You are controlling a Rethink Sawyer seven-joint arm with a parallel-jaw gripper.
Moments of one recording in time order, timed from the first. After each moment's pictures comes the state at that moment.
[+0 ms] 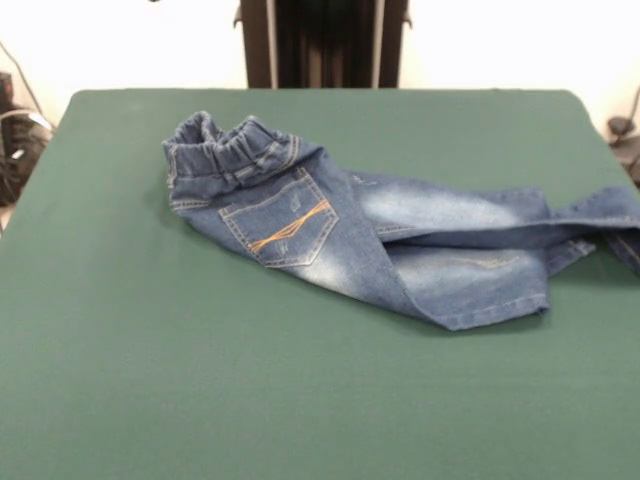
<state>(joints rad) -0.94 -1.11 0.62 1.99 -0.40 0.64 2.30</state>
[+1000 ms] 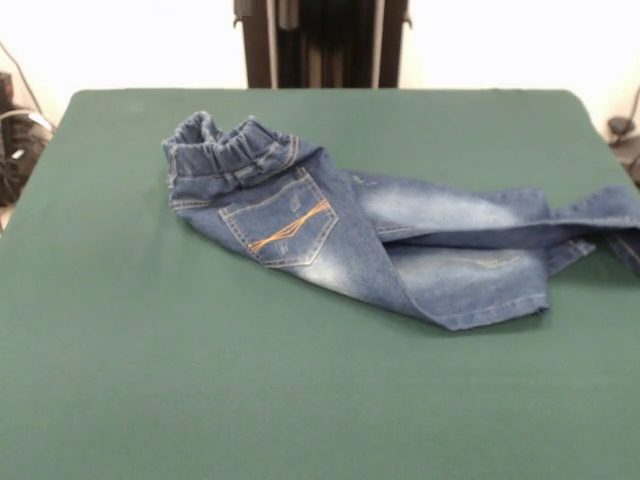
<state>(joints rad) -0.56 -1.07 0.29 2.01 -0.28 0.46 2.35</state>
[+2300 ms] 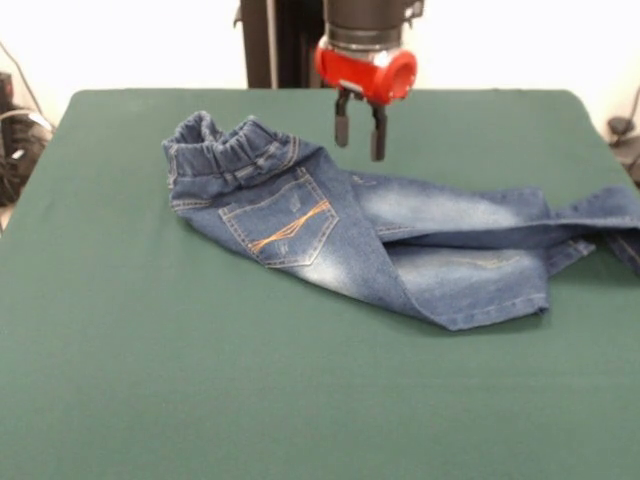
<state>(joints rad) -0.28 -0.65 0.06 2.00 -0.05 0.06 2.39</state>
